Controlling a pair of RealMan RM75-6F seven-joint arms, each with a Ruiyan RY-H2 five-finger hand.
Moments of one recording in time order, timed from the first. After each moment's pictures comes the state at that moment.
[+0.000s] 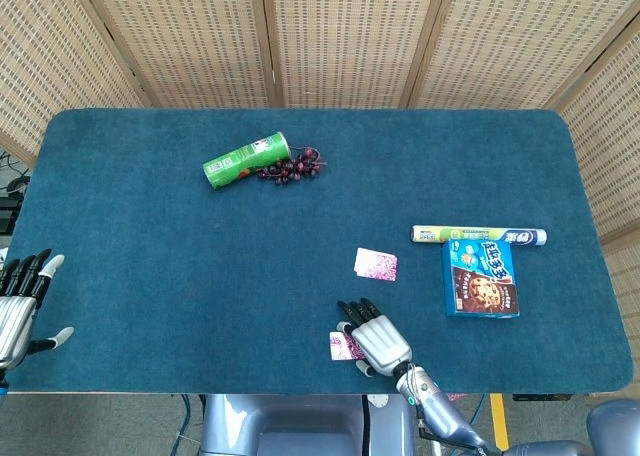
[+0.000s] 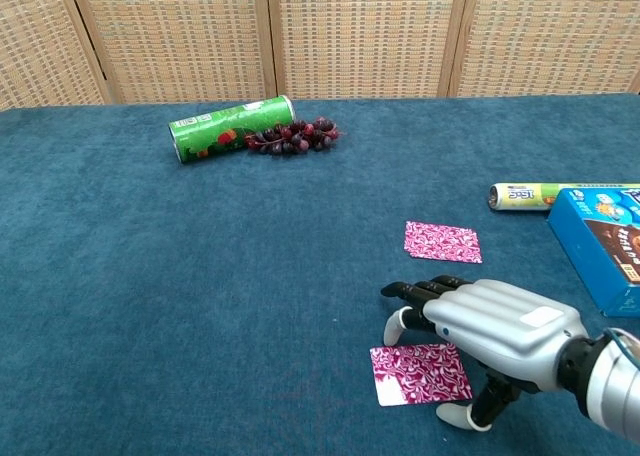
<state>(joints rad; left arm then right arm) -0.11 -1.07 -0.01 -1.67 1.46 1.41 0.12 0.57 -1.68 -0.06 -1.65 -1.16 1.04 -0.60</state>
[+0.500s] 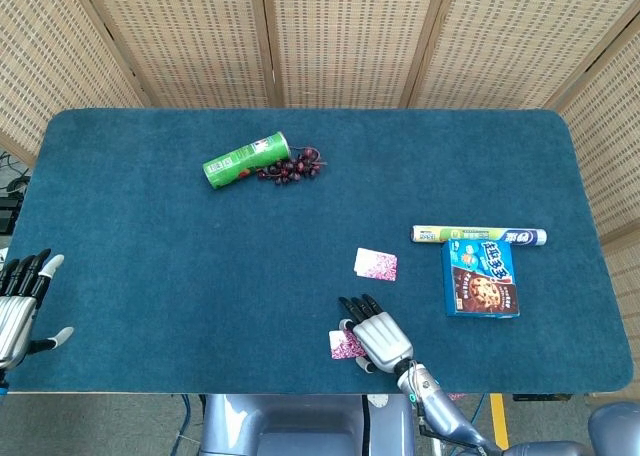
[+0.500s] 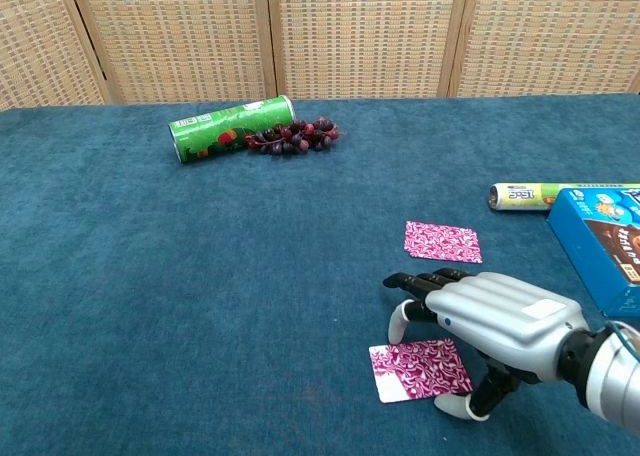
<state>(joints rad) -0.11 -1.07 -0.01 -1.67 1.46 1.41 0.12 0.56 -1.68 -0.04 -1.62 -1.19 1.04 -0.57</state>
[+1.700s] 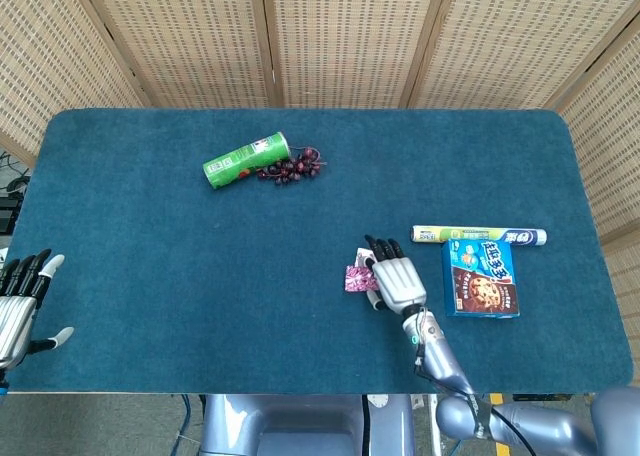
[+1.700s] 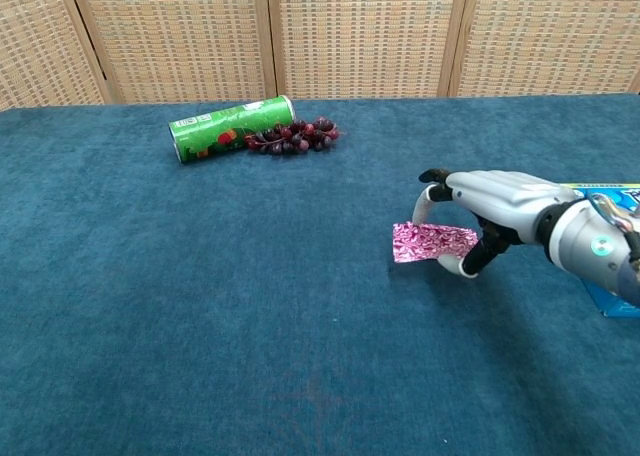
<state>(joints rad) -0.11 -1.07 -0.01 -1.67 1.46 1.41 0.11 0.66 -1.68 0.22 -1.53 -0.92 1.02 -0.59</state>
